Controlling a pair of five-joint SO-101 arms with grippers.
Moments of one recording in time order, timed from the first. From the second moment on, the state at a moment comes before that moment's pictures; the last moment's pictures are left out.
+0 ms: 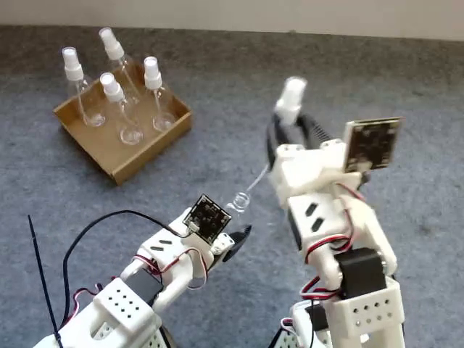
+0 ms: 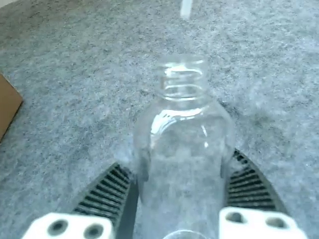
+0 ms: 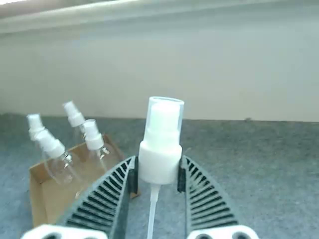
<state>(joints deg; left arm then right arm) 32.4 -68.6 95.9 11.6 1.3 -20.6 -66.9 44.1 40.7 -8.3</state>
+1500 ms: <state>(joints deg) 32.4 -68.6 95.9 11.6 1.3 -18.2 -67.3 52.0 36.7 -7.8</state>
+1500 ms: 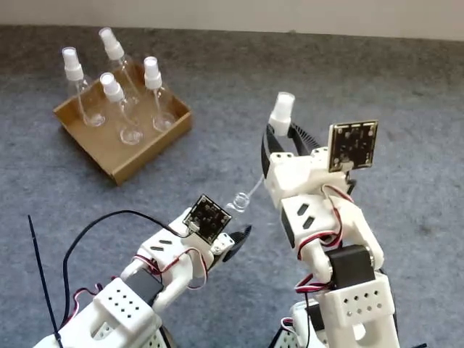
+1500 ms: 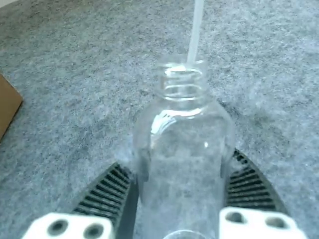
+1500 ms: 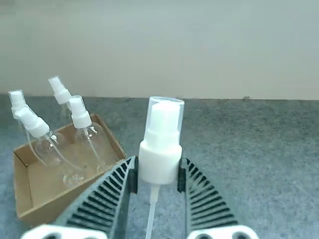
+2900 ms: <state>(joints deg) 28.1 -68.4 95.9 -3.6 1.4 -30.1 -68.2 55.2 55.7 -7.8</state>
